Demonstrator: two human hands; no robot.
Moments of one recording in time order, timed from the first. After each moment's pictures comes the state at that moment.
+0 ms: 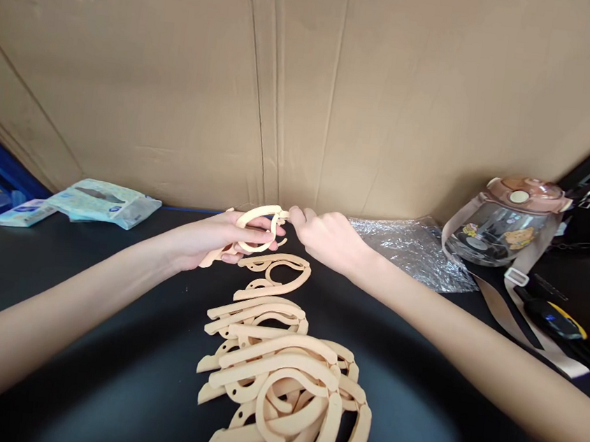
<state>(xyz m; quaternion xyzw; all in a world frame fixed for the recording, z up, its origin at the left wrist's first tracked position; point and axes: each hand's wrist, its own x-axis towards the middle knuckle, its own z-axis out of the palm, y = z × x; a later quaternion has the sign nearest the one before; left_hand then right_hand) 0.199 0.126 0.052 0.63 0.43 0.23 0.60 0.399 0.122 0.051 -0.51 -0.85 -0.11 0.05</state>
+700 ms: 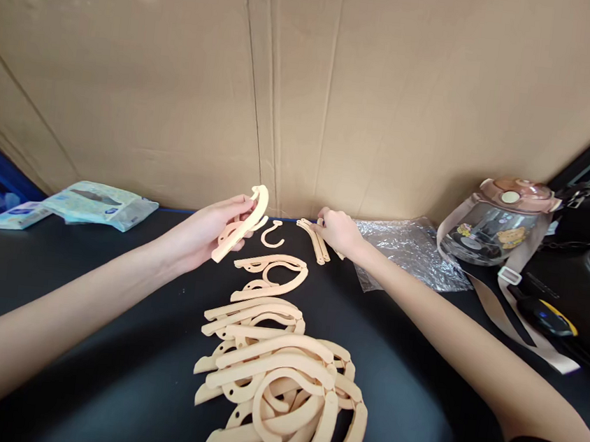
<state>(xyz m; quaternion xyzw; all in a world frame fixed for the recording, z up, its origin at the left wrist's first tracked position) 0.211 0.120 0.058 0.48 0.47 0.42 0.61 0.435 0.195 0.000 -0.63 -0.76 0.05 0.13</state>
